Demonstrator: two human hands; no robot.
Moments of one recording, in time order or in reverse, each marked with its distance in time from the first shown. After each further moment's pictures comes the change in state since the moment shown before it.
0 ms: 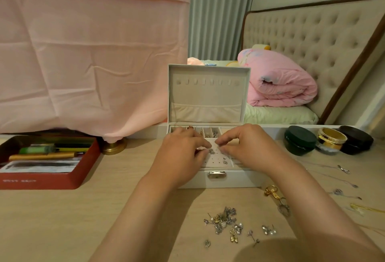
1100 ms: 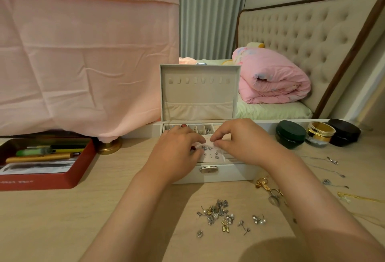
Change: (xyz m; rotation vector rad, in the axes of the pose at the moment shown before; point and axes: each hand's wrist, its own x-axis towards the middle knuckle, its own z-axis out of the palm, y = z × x) left_hand -0.001 0.013 -0.006 0.065 -0.032 0.051; right_hand -0.016 -0.013 -0.018 -0.160 -0.032 -0.120
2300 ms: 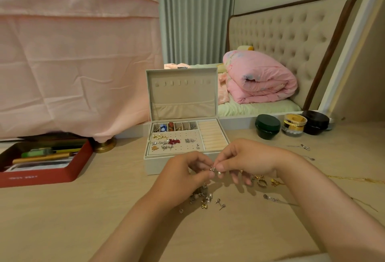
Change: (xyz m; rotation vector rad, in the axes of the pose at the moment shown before) left_hand -0.062 0.068 0.015 -0.693 -0.126 -0.207; right_hand -0.072 0.035 -0.016 0.550 -0.509 0.165
